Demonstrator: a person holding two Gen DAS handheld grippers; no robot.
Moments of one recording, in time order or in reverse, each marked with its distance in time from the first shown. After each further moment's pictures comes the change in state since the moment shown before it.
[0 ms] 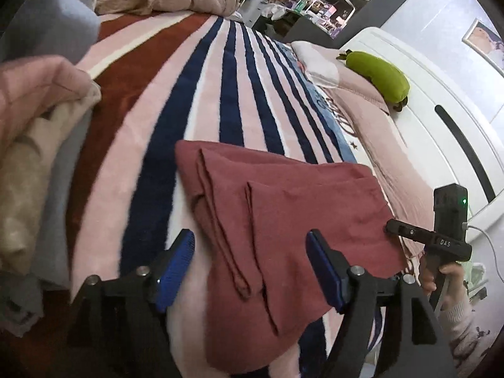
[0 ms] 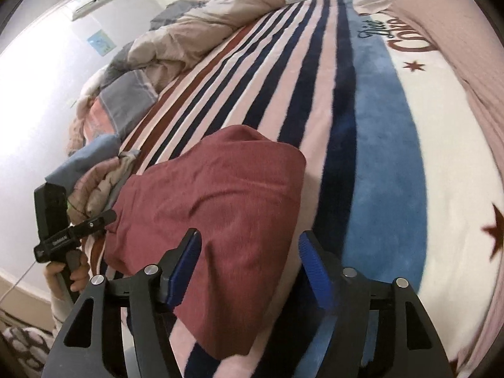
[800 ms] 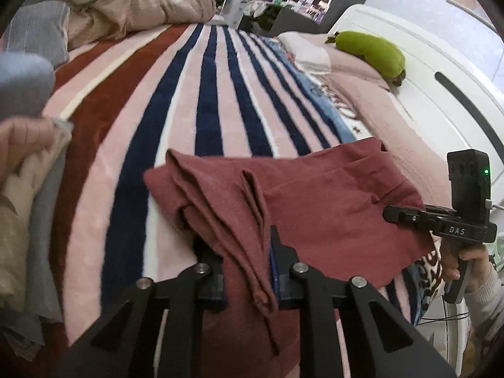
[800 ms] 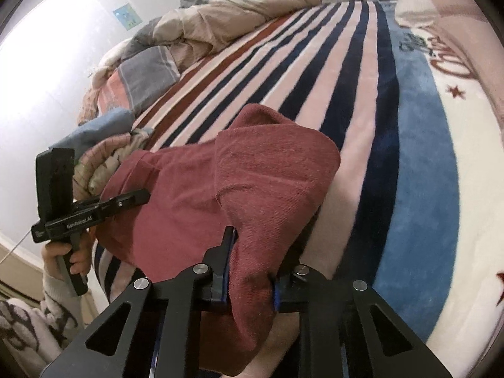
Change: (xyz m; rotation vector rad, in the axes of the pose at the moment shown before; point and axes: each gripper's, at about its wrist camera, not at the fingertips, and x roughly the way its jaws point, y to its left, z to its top) left arm 0.011 -0.034 0.012 0.159 -0.020 0.069; right arm 0.009 0.025 0.005 -0.141 -0.003 0.006
